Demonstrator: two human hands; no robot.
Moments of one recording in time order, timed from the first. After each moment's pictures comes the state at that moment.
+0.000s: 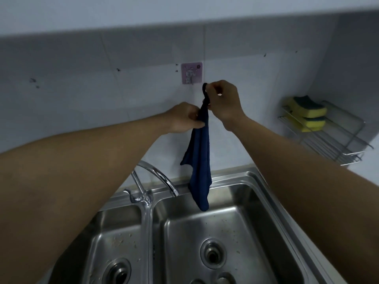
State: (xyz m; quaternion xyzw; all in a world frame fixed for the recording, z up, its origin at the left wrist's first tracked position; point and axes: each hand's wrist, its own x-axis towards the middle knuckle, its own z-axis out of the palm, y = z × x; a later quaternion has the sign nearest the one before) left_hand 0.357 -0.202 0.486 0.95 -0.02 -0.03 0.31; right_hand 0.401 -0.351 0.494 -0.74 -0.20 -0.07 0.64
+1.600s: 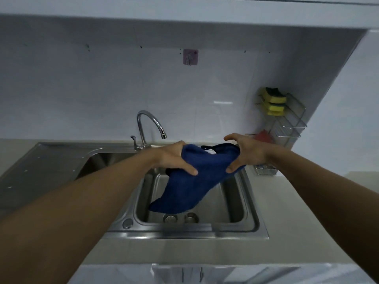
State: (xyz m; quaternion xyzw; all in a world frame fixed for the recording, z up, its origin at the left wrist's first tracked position) left_hand 0.100 -0.365 0.420 0.87 0.10 -0.16 0.46; right_hand 0.240 -0.604 0.442 -0.87 -0.34 0.27 0.25
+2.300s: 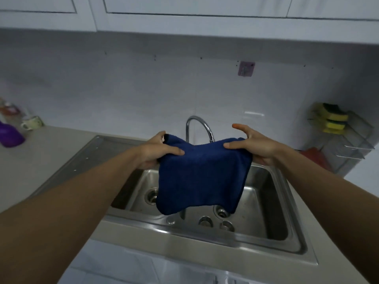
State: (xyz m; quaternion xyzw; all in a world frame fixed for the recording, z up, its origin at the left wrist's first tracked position) left_hand -0.035 -0.239 0.449 0.68 0.30 0.05 0.66; right_hand 0.175 -0.469 0.461 -0.71 -0.25 0.39 0.53
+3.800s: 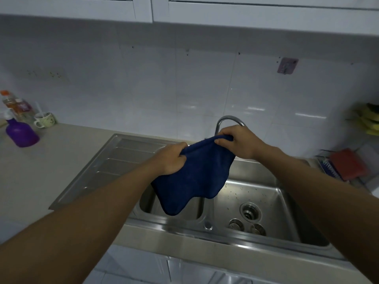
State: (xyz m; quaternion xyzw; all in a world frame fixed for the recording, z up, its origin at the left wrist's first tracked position) left_hand -0.091 -0.114 0.401 0.93 0.17 0.03 0.32; right_hand 0.089 -0.300 0.453 -0.81 -0.53 0.07 0.24
